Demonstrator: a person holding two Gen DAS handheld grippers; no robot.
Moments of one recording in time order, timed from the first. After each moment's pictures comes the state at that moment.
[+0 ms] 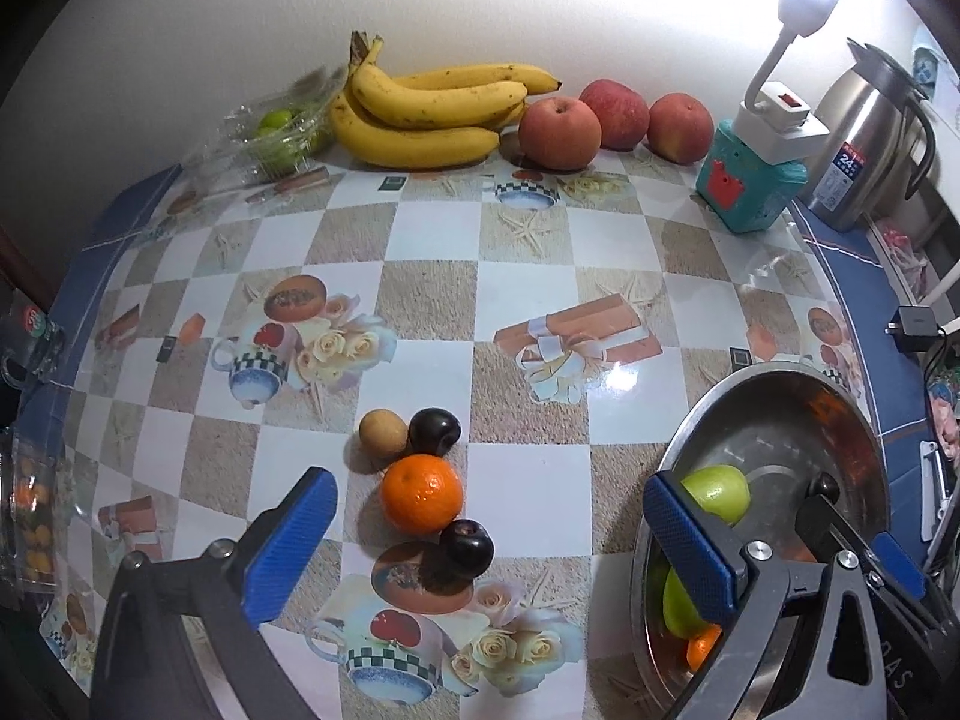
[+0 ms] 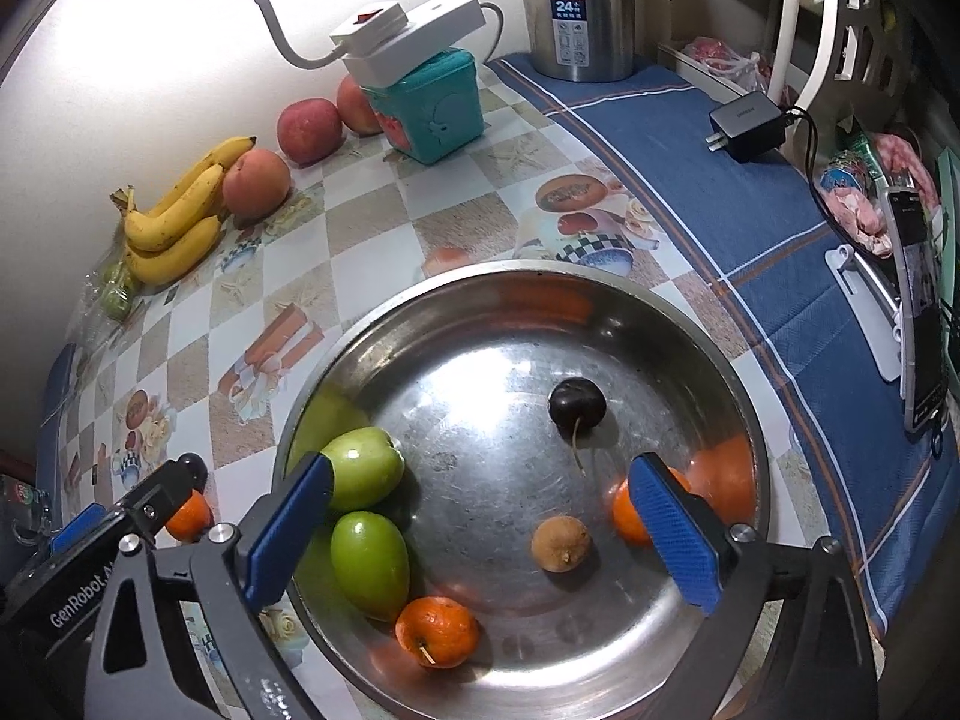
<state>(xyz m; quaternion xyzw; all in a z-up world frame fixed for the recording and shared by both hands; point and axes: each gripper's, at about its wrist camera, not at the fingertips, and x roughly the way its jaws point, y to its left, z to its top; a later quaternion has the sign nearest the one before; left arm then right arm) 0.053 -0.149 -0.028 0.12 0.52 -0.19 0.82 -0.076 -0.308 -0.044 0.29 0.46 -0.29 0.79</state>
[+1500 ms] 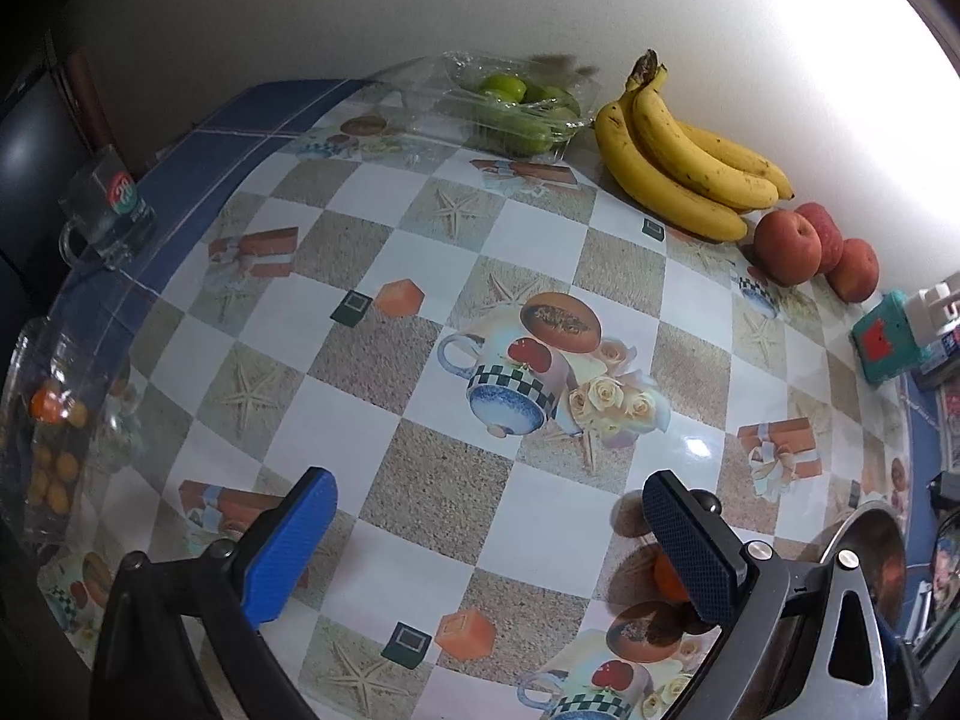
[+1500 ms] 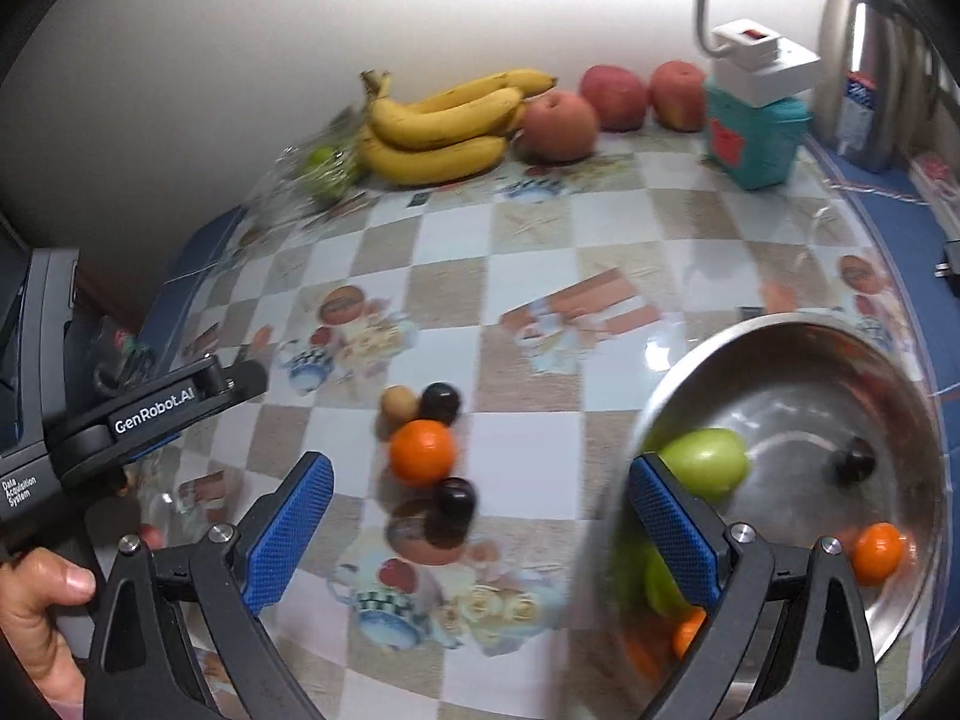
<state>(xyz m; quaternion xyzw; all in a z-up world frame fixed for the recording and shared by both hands) 0.134 -0.005 -0.026 0.00 0.55 -0.08 0.83 0.010 -0.192 -0.026 0.23 0.48 -0.07 0.85</state>
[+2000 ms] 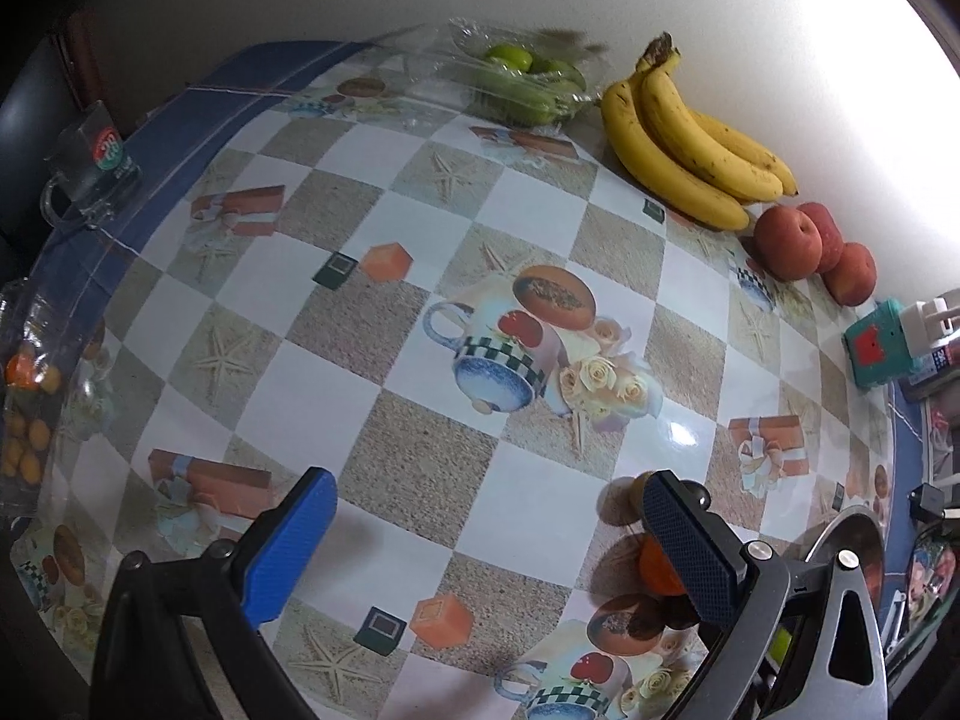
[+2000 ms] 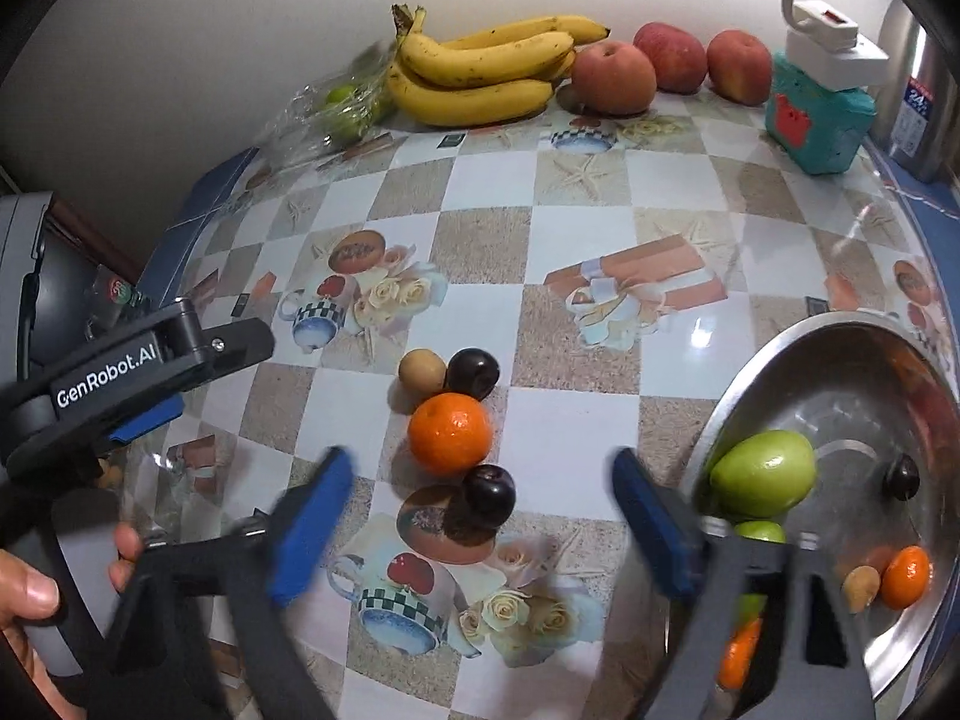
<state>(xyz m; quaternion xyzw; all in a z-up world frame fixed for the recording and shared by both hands) 0.136 -0.005 -0.040 -0.03 0.58 -0.08 0.81 0.035 -0.175 -0.054 0.21 0.52 -0.04 0.83</state>
